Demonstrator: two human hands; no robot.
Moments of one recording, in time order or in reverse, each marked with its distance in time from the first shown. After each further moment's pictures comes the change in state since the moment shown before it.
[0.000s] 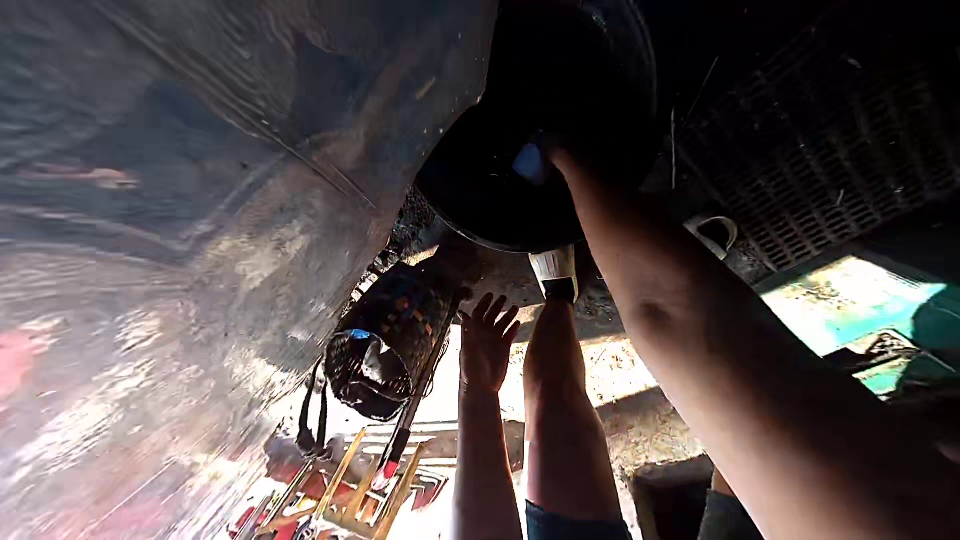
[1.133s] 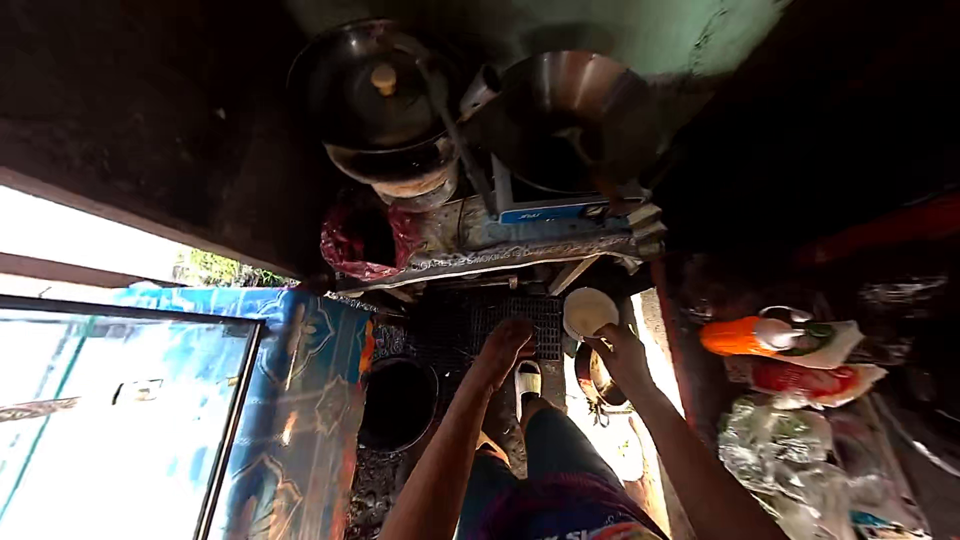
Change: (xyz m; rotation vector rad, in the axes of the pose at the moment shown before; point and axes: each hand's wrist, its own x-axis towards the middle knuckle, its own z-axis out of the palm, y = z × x) left_hand -0.504 0.023 0.402 1.187 -1.193 0.337; right_hand -0.751 0.279 -0.220 0.542 1.273 -0.151
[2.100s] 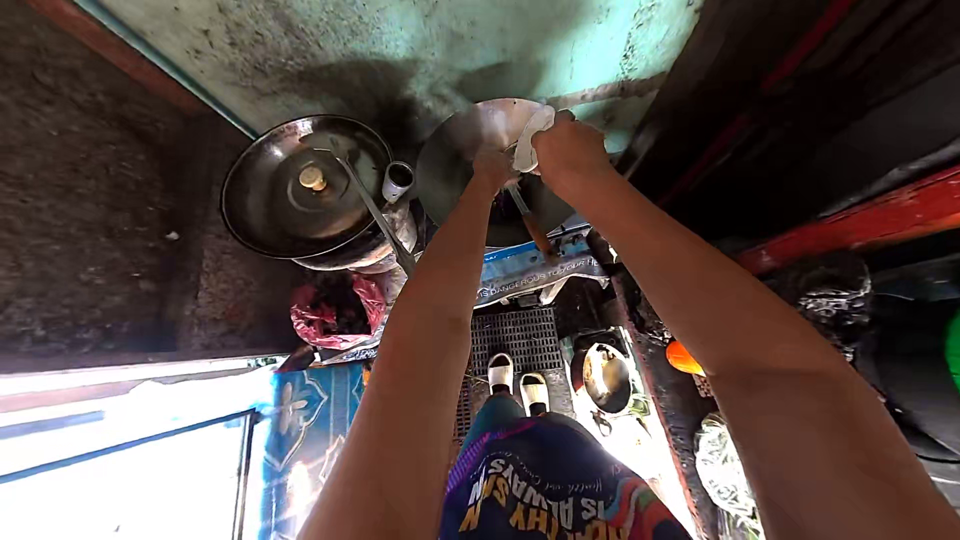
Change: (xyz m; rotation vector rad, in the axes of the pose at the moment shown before) left_hand 0.302 0.282 0.069 1.306 0.158 0.068; right_hand 0.273 -0.219 -0.177 -0.749 -0.072 -0.010
